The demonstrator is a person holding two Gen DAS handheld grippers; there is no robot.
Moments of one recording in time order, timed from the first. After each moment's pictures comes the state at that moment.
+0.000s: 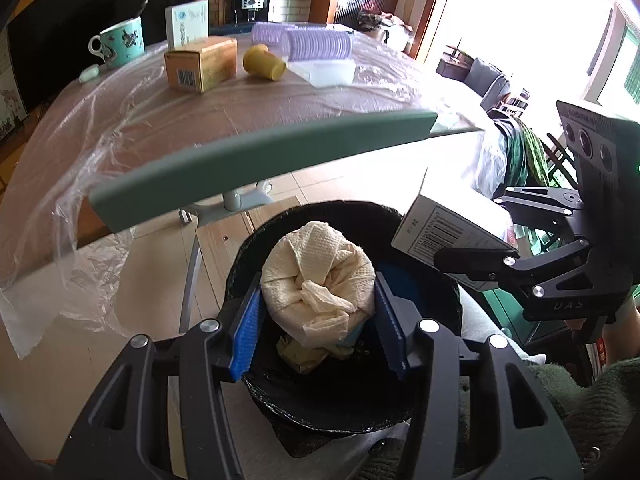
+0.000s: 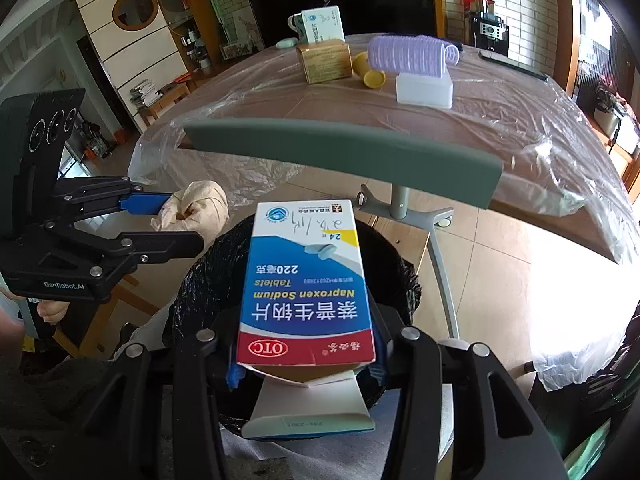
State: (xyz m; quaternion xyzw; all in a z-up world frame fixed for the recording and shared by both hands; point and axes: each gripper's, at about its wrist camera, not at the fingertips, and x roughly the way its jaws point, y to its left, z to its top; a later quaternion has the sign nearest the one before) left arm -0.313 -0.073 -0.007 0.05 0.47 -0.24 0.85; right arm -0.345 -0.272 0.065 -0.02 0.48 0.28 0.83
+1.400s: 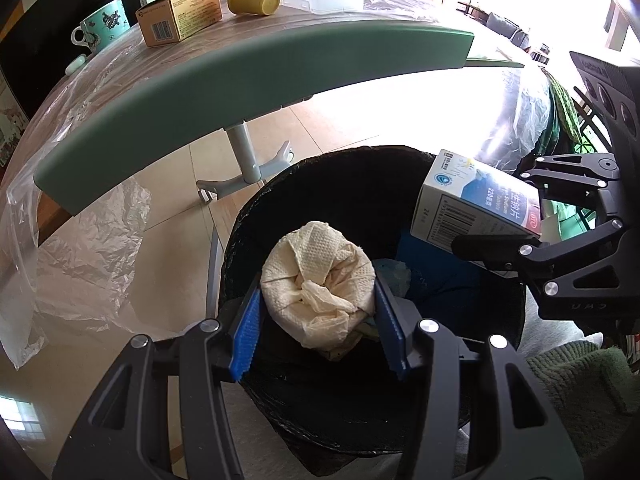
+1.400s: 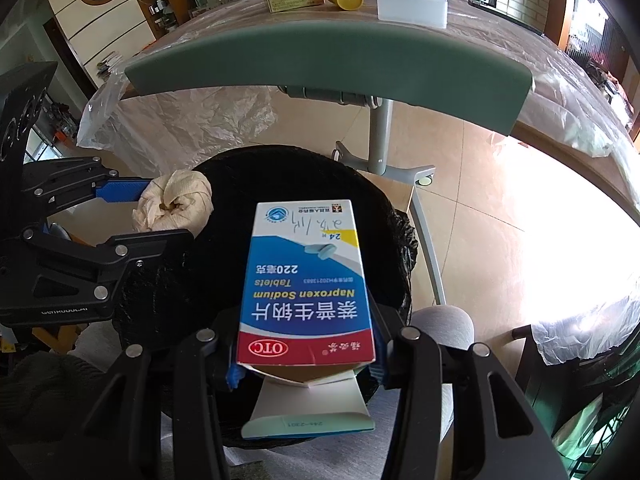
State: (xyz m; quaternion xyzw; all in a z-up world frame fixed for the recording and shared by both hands) left arm -0.300 -0.095 -0.061 0.12 0.50 -0.21 0.83; right arm -0.329 -0.262 0.011 -0.05 0.54 0.23 0.81
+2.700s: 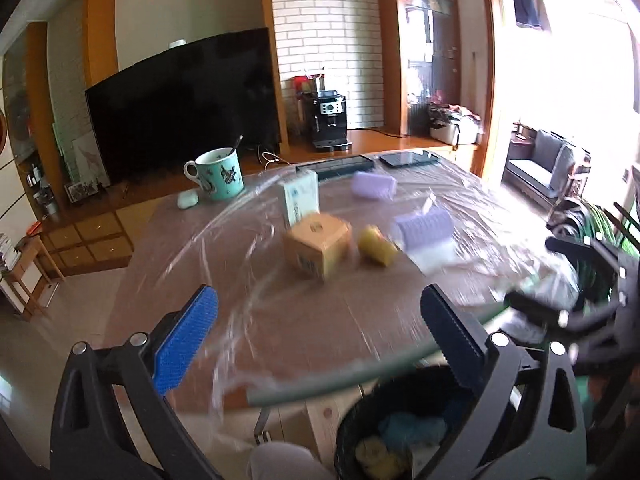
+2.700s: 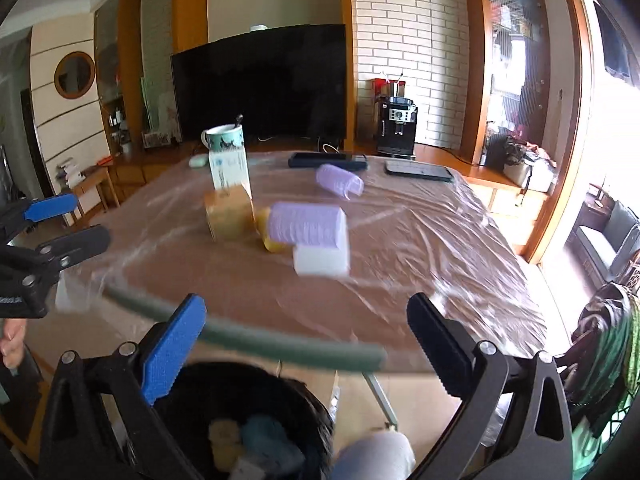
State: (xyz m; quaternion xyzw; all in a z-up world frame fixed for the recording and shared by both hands) left arm -0.243 -0.054 0.094 0.07 0.30 -0.10 0.95; right arm -0.277 -0.267 0.139 -0.02 0.34 0.12 0.93
